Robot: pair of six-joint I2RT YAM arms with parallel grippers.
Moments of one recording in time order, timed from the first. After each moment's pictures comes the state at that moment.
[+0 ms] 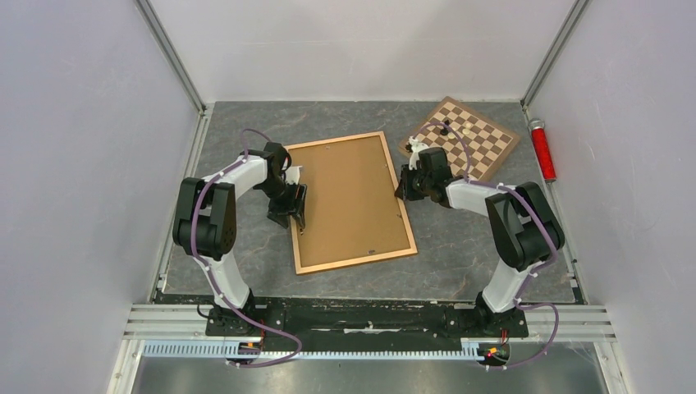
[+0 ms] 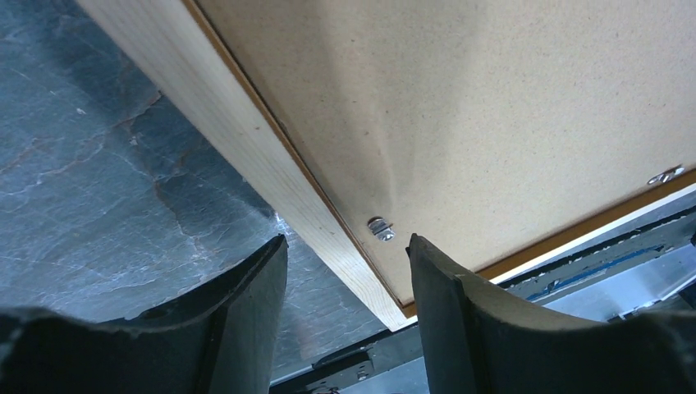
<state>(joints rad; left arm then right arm) -0.19 1.83 1.19 -0.91 0.32 -0.04 0.36 1.78 0.94 0.06 -0.23 0.22</state>
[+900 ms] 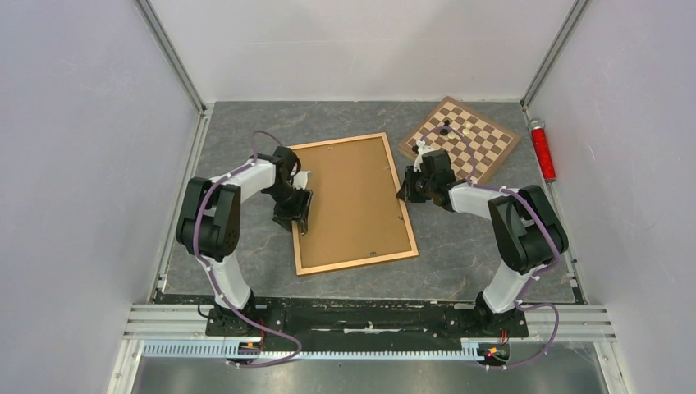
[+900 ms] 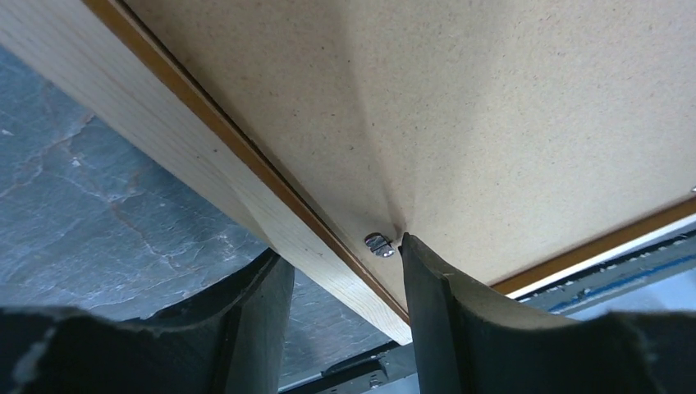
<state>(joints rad) -0.25 1.84 1.17 -0.87 0.29 -0.04 0.35 1.74 0.87 0.10 -0.20 0.34</state>
